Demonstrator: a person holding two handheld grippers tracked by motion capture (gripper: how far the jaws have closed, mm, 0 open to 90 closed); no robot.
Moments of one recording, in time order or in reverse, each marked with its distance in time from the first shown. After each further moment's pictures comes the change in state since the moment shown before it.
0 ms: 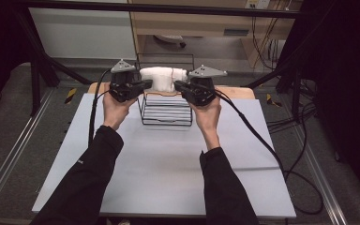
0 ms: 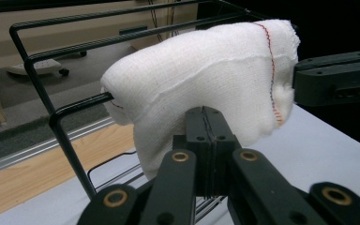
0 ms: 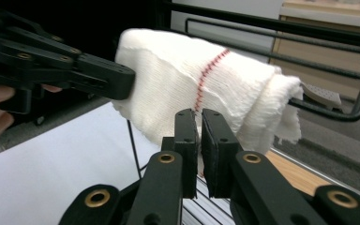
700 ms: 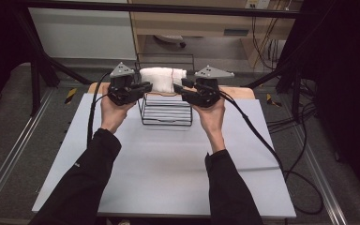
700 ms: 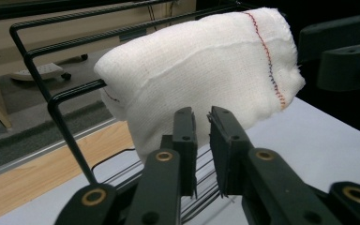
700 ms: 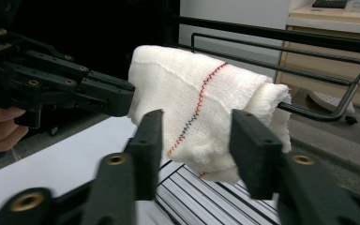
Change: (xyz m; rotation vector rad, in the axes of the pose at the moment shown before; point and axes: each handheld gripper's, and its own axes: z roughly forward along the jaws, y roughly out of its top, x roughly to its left) left arm -0.005 -0.006 -0.010 -0.001 0.003 0.041; right arm -0.004 -0.001 -0.014 -0.046 0.040 0.025
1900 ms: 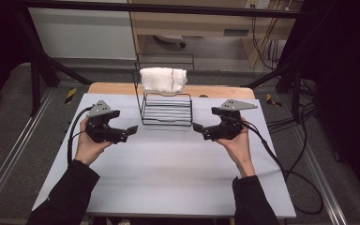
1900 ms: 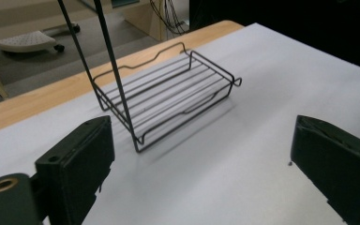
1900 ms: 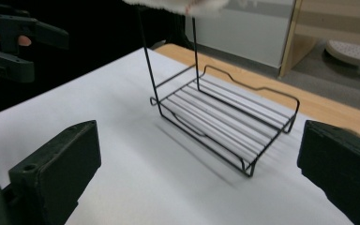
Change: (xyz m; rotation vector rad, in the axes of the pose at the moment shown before) left arm 0.001 -0.099 -0.057 0.087 -0.024 0.020; right arm -0.017 -0.083 -0.063 0.126 0.048 0.056
